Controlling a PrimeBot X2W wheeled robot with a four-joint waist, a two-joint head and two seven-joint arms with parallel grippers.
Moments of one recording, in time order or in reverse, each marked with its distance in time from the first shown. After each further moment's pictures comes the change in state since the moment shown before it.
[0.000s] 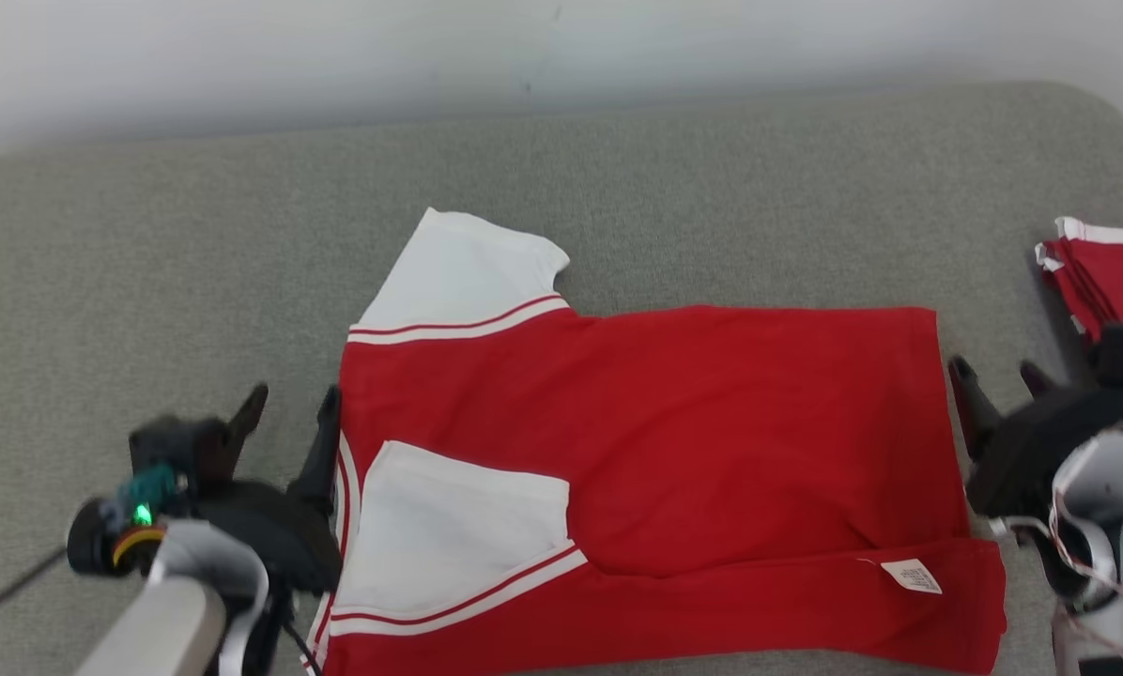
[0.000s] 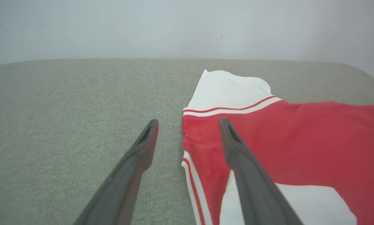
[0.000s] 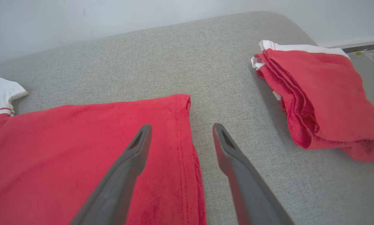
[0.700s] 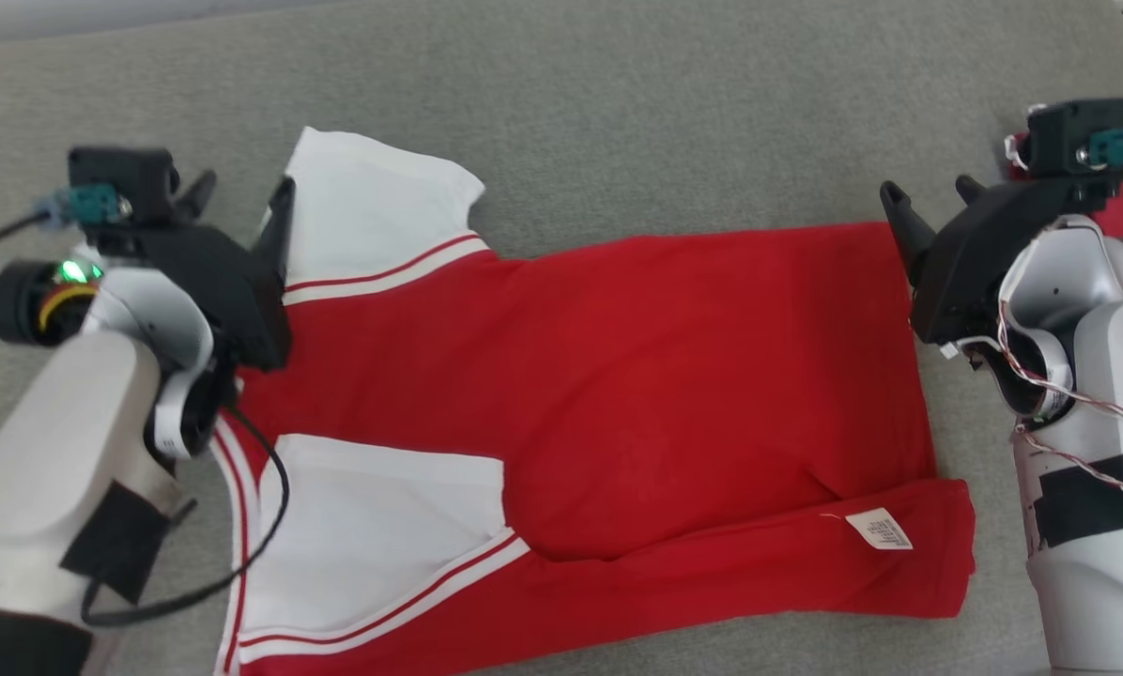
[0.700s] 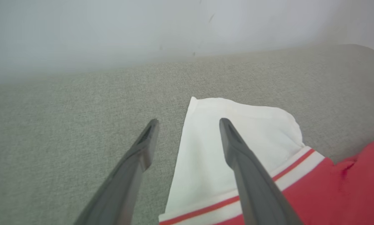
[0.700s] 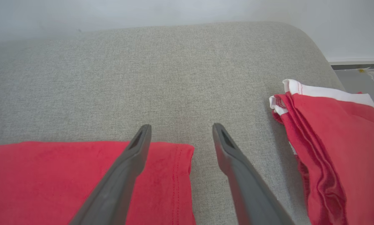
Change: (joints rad) left arm -0.448 -0.018 -0.017 0.284 -0.013 -0.105 0.191; right arm -0.377 -0.039 0.163 0.206 -0.007 0.000 0.058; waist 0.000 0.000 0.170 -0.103
